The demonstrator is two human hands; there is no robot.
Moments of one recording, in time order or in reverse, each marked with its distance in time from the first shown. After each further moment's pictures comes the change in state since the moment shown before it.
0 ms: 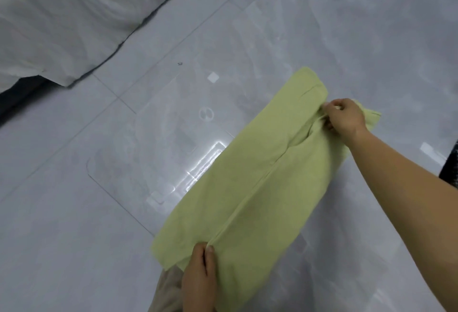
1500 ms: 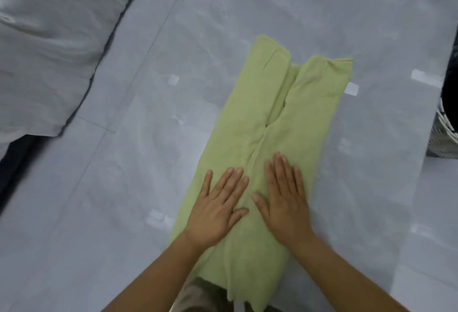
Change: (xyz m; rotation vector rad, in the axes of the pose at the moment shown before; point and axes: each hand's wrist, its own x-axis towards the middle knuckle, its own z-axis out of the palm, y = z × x) left_hand 0.116 0.050 0.011 1.028 -0.206 1.425; right_hand -0.208 0.099 0.103 -0.496 0.144 -0.587
